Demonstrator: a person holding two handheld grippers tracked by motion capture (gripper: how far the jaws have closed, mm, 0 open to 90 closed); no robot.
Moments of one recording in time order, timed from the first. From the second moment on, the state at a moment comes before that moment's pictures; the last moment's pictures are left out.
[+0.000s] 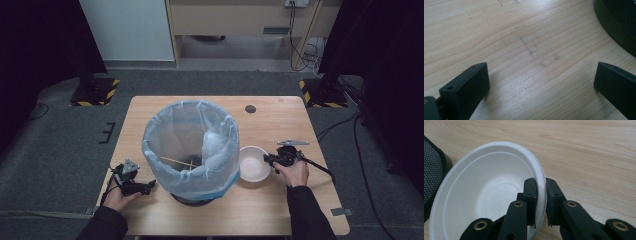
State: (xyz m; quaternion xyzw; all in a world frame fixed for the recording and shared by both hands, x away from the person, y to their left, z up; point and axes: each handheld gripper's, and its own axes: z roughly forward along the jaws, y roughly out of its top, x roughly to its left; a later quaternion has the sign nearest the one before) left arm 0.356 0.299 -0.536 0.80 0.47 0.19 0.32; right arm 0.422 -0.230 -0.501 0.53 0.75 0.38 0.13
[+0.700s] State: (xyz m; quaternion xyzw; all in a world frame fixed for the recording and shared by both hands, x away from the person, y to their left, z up) left arm 0.356 0.299 -0.536 0.80 0.47 0.19 0.32; right arm 0.416 -0.252 -0.463 0.55 0.70 0.43 0.16
